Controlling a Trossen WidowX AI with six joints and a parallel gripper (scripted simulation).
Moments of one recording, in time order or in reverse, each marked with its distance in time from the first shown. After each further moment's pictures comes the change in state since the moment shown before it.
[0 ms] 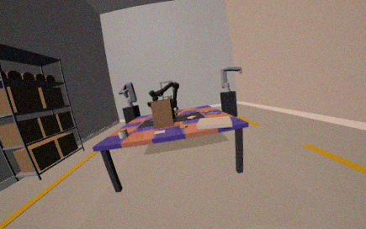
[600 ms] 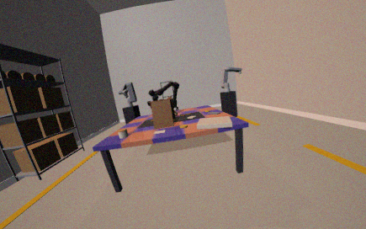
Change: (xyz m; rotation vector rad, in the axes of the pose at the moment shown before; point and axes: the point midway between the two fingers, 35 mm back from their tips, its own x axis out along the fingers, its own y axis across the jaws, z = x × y) arm -0.013 0.000 0.000 0.000 0.001 0.000
